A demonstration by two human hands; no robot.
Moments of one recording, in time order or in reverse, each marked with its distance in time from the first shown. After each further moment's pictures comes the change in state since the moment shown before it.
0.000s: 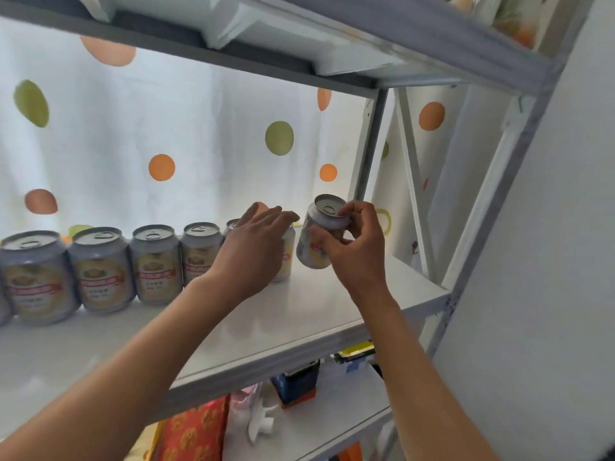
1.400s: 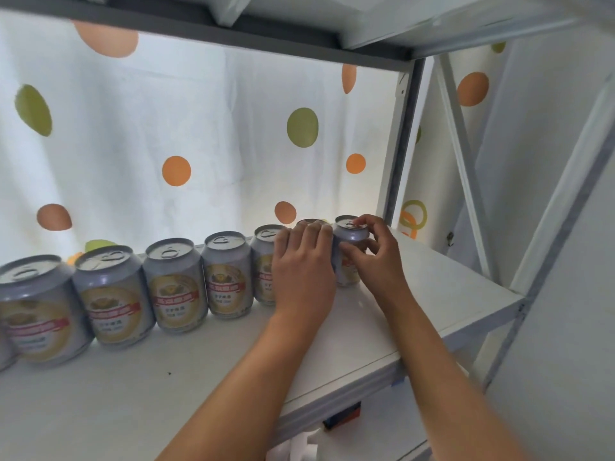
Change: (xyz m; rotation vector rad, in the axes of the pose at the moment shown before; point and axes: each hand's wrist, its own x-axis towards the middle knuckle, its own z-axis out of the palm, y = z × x) left_hand 0.009 -0.007 0.082 0.134 0.258 -0.188; right_hand 0.023 0.101 0.037 0.003 -0.057 0.148
